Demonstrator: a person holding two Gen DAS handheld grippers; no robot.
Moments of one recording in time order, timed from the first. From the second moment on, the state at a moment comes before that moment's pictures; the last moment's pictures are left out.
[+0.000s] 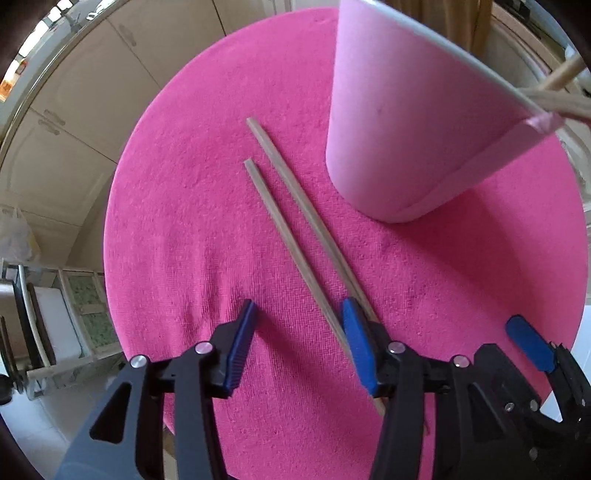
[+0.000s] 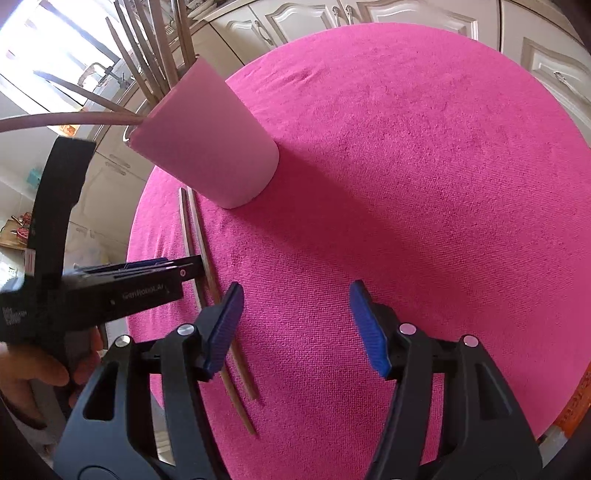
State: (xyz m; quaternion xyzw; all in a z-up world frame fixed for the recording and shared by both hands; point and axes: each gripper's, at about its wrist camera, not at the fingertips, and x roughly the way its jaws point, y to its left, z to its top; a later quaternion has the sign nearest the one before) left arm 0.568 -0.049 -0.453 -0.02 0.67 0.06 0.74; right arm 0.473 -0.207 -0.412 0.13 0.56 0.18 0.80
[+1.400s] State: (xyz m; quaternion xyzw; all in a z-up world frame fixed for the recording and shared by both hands) left arm 0.525 0.068 -0.461 -0.12 0.68 -0.05 0.72; right arm 0.469 -0.103 -0.415 -0.06 0.62 0.20 0.75
